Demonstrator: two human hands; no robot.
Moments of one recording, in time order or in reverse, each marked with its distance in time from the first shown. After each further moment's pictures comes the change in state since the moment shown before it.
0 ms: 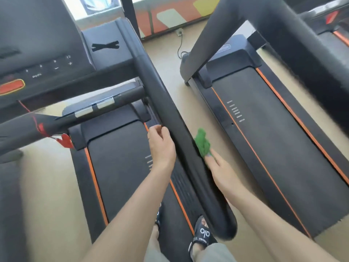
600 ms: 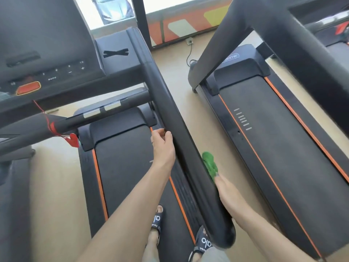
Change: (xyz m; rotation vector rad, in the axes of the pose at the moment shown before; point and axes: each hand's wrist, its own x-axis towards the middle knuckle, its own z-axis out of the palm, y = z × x) left_hand -0.005 0.003 0.001 -0.044 -0.087 -0.035; right_hand -0.024 0.038 -0.014 -0.026 -0.070 0.134
